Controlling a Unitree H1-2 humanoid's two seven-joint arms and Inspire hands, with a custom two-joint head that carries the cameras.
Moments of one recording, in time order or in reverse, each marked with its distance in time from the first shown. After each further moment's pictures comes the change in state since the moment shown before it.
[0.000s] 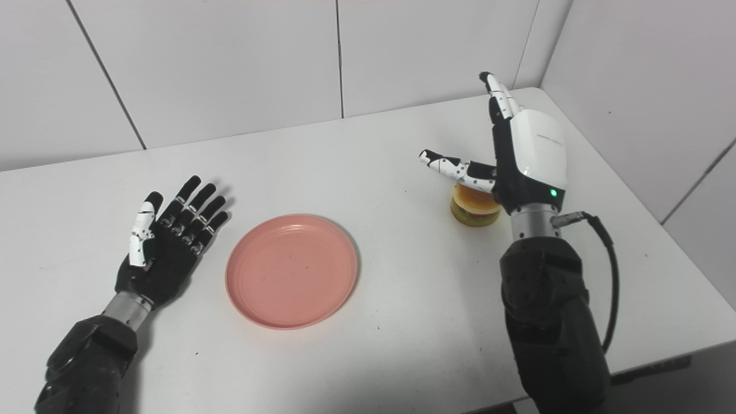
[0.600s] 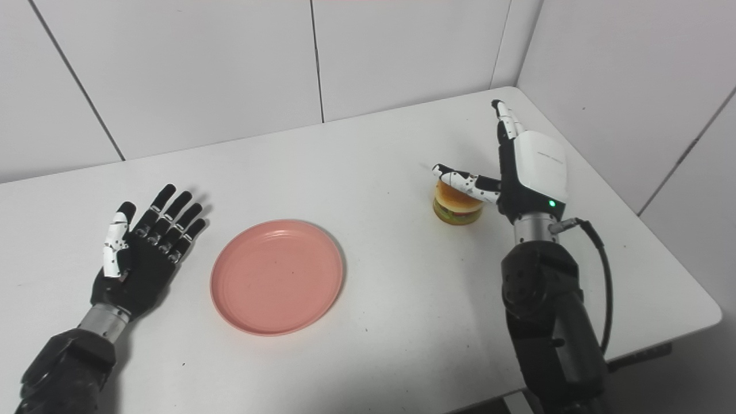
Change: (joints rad) left arm -0.014 0.018 0.011 0.028 -0.016 0.000 -0.017; right arm 0.032 -0.029 -0.026 0.118 0.009 0.033 -0.054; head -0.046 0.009
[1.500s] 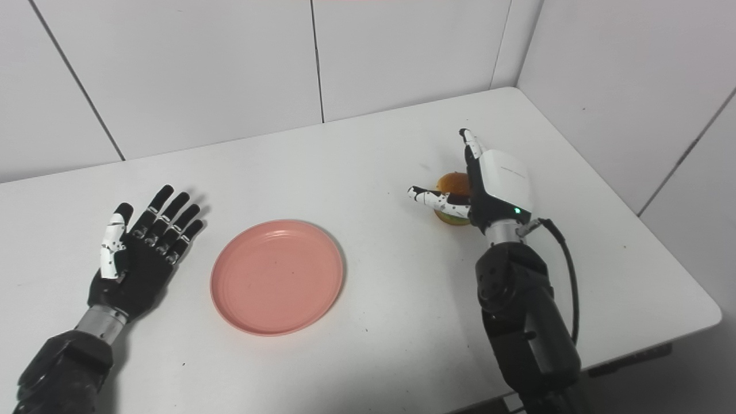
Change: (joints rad) left arm 0.004 0.003 -0.002 -0.012 0.000 0.005 0.001; right arm -0.037 0.021 0.078 0.101 -0.022 0.060 0.095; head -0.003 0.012
